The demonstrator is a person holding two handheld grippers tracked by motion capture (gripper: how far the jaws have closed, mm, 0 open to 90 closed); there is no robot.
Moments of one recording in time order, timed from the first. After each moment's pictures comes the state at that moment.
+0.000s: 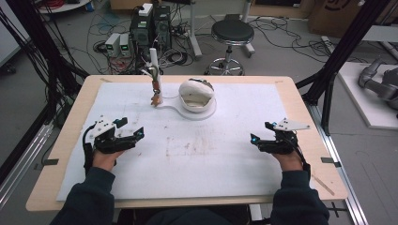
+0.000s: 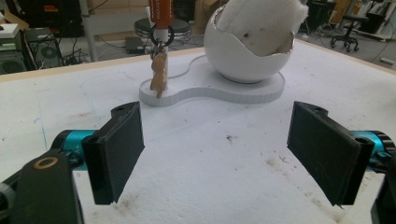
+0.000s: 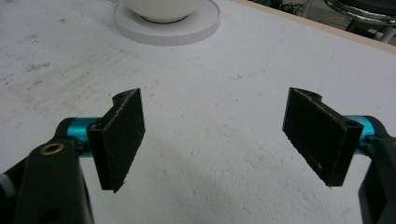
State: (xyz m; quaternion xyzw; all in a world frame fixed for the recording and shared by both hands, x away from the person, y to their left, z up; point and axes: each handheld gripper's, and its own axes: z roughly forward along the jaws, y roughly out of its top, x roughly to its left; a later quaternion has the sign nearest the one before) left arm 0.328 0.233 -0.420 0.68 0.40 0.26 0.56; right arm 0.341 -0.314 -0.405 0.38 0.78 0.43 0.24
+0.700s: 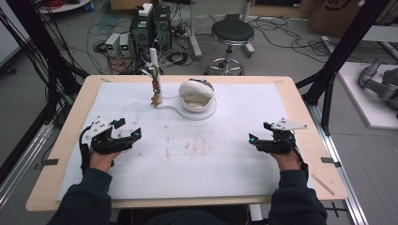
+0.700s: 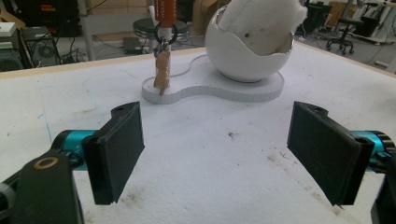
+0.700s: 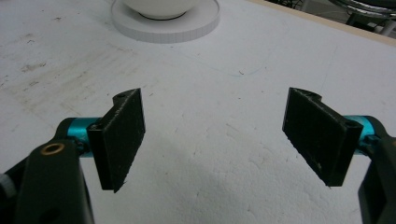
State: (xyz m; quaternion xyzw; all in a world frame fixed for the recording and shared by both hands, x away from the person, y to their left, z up) left arm 0.328 0.240 -0.422 0.68 0.40 0.25 0.56; right arm 0.342 -0.309 -0.407 0.39 0.78 0.43 0.23
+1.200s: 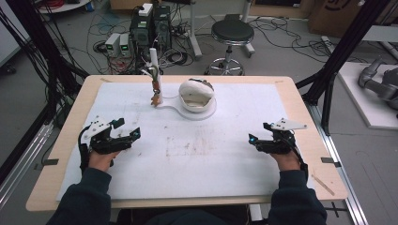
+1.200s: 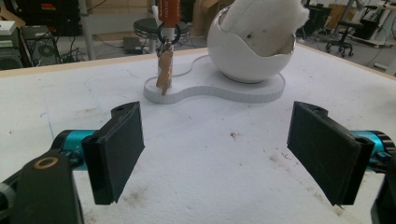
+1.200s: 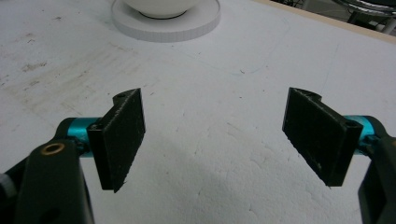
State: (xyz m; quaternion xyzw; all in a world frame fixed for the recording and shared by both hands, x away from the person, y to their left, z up) left arm 0.329 0.243 -0.422 0.68 0.40 0.25 0.56; right arm 0.342 -0.309 -0.408 0.39 0.78 0.43 0.23
